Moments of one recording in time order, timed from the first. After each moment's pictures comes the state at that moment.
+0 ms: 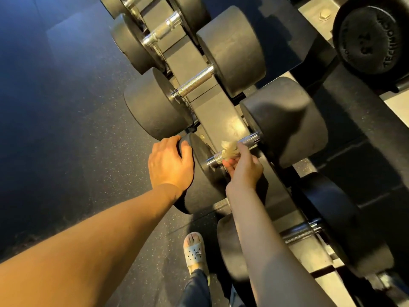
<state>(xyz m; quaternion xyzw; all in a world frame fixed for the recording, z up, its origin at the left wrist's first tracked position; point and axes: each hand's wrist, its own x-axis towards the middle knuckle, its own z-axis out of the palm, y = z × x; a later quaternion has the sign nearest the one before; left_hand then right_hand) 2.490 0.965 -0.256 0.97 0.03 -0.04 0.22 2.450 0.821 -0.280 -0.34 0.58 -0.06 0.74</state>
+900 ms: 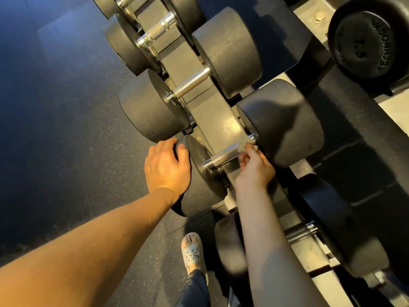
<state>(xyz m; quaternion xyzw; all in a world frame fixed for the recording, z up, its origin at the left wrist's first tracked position) 2.490 0.964 -0.254 0.97 0.02 -0.05 0.22 2.454 0.798 -0.272 -0.29 0.58 -0.15 0.74</state>
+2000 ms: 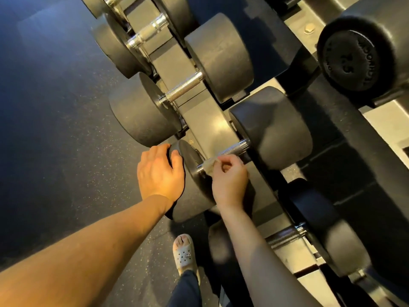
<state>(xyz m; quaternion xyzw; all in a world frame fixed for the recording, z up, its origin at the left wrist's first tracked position) 2.491 0.965 -0.257 0.98 0.01 -0.06 0.21 2.437 0.829 -0.261 -0.72 0.39 -0.03 0.57</state>
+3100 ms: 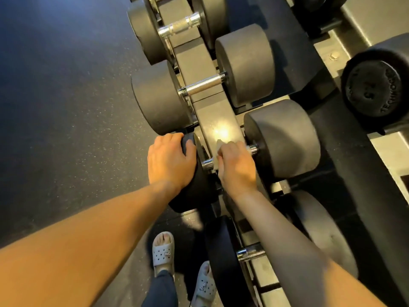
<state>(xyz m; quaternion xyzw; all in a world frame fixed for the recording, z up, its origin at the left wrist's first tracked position) 2.491 0.964 -0.252 0.97 0.04 -0.05 0.24 2.455 0.799 -0.275 -0.98 -0.02 -0.04 0.21</state>
